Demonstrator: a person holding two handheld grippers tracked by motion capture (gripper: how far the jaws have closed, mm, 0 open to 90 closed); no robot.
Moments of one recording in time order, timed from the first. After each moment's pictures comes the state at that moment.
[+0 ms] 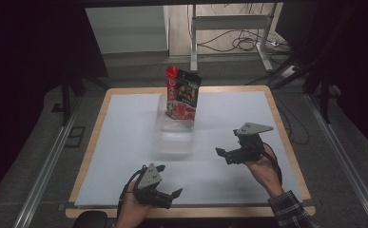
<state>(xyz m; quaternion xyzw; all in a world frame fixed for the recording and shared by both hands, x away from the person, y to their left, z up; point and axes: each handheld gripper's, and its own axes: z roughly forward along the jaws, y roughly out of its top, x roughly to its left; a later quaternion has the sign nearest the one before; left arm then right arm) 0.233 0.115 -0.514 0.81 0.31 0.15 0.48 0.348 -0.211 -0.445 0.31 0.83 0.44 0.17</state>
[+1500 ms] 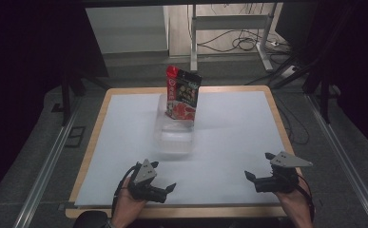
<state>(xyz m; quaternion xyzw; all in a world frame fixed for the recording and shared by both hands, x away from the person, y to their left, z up) 0.241 0.129 -0.513 0.81 0.33 0.17 0.45 0.274 -0.291 -0.466 0.35 0.80 0.43 0.22</state>
